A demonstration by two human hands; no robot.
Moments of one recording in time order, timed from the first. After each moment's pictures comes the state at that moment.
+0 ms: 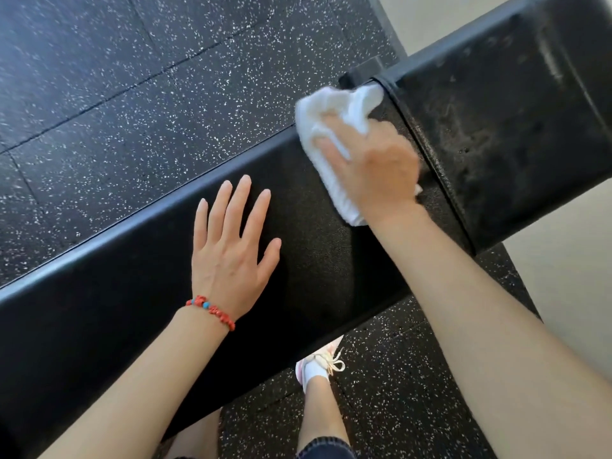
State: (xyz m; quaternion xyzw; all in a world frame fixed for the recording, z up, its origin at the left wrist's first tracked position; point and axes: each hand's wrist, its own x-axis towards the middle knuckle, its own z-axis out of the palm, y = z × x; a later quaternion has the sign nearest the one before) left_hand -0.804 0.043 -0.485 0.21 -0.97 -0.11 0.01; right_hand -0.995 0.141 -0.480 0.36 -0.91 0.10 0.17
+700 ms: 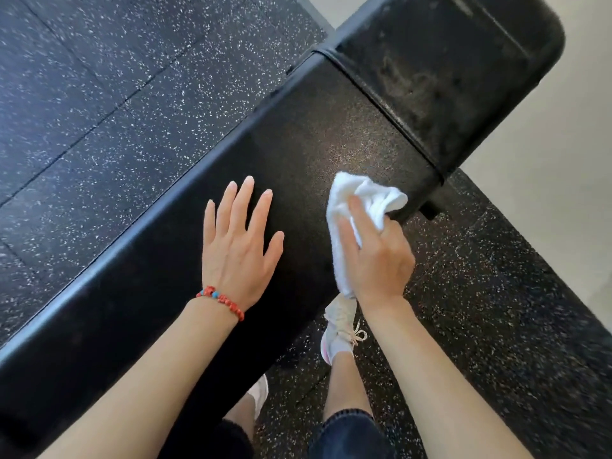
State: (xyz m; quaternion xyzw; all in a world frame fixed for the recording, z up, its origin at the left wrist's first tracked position) left_hand -0.790 0.046 -0.463 0.11 -0.98 -0.17 -0.06; right_hand -0.842 0.213 -0.474 0.10 -0.98 0.15 0.11
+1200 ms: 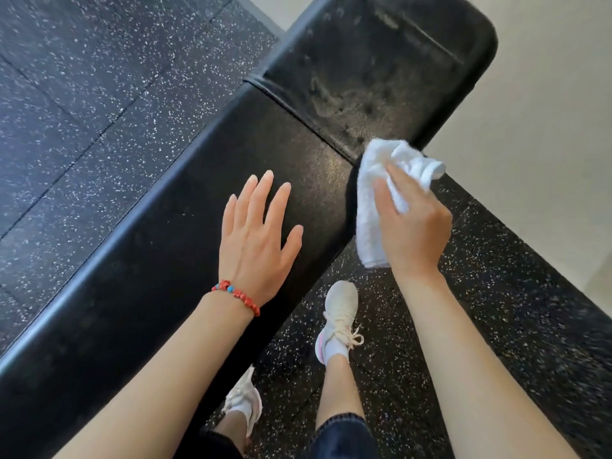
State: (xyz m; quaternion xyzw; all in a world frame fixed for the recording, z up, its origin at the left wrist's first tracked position) left_hand -0.853 0.118 -0.441 0.05 -0.98 -0.21 -0.05; right_hand -0.917 0.292 -0.446 -0.05 -0.94 0.31 0.11
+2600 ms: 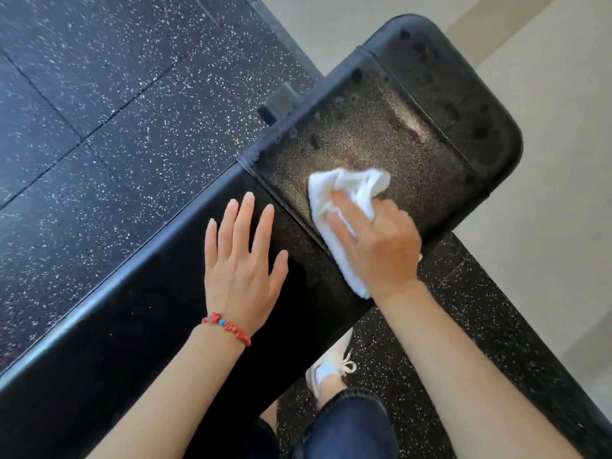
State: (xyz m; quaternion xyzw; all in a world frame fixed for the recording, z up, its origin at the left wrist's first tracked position) left_hand -0.954 0.115 -0.472 0.14 -0.98 -0.13 -0.04; right_hand -1.055 0.268 -0.480 0.29 -0.94 0.12 0.15
